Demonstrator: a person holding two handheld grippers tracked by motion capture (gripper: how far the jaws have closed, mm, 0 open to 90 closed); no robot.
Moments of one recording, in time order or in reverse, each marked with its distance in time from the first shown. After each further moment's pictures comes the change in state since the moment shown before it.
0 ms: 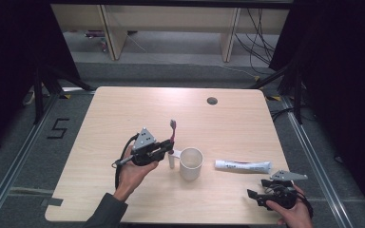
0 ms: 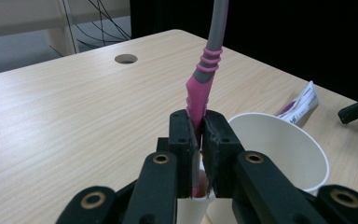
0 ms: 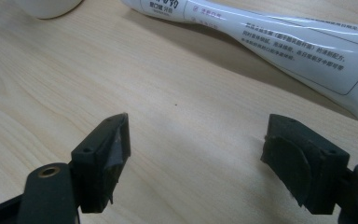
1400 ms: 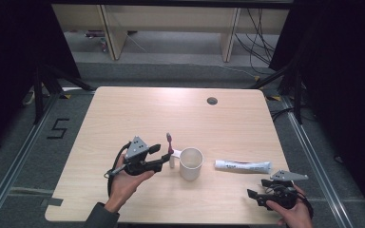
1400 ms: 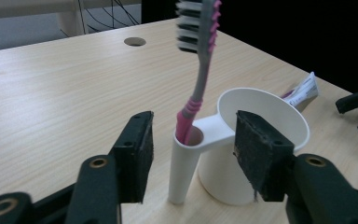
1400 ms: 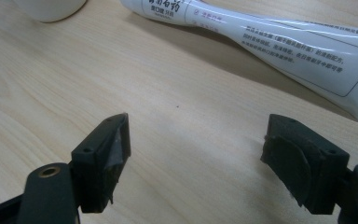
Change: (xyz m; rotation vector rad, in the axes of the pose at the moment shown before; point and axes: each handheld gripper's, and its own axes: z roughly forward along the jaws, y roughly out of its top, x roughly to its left) left arm -0.012 -0.012 -0.030 0.036 0.040 -0.050; right arm 0.004 0.000 -0.001 0.000 0.010 0.046
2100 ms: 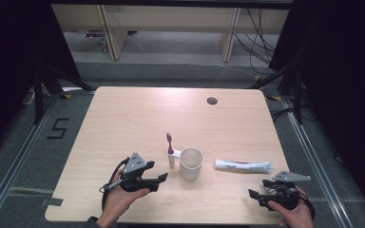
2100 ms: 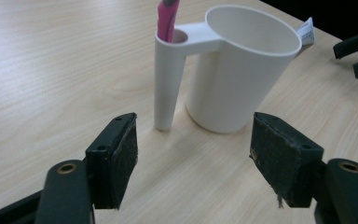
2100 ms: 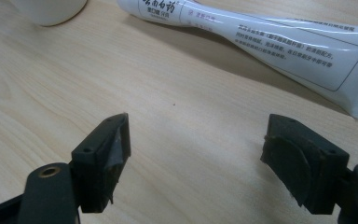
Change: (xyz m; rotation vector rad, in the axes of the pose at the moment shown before) left arm -0.006 -0.042 -0.011 0.137 -0.023 -0.012; right arm -0.005 -0.002 -0.003 -0.028 -0.004 -0.022
